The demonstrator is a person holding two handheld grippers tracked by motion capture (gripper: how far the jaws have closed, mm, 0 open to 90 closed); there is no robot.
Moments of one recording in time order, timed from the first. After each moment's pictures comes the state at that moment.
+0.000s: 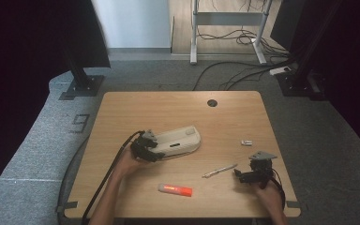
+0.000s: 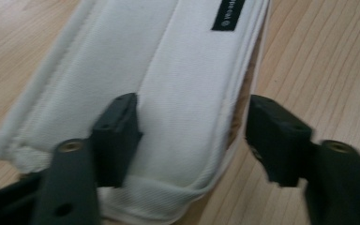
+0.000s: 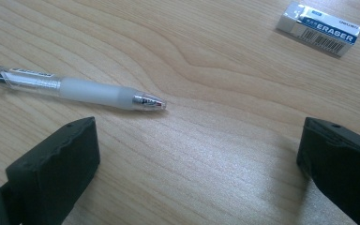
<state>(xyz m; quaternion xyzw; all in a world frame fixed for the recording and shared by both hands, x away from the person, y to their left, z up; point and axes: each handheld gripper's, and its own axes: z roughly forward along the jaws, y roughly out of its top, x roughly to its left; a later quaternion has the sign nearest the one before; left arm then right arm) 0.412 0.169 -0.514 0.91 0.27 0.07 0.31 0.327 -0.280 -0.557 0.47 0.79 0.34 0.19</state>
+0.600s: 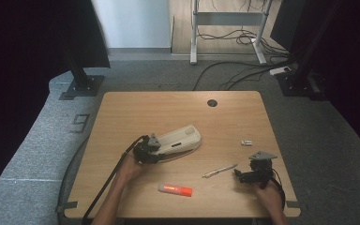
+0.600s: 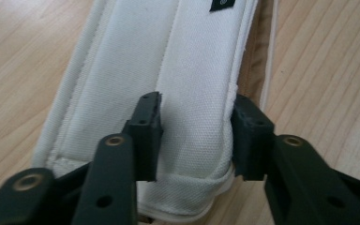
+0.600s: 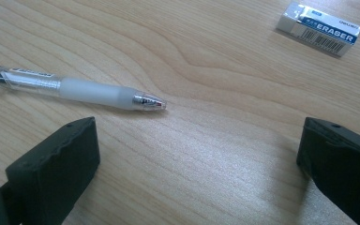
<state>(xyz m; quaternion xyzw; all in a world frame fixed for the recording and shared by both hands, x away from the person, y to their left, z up) 0.394 0.154 -0.515 0.91 0.27 0.14 0.28 0.327 -0.280 -0.557 0.47 0.79 0.34 0.19</state>
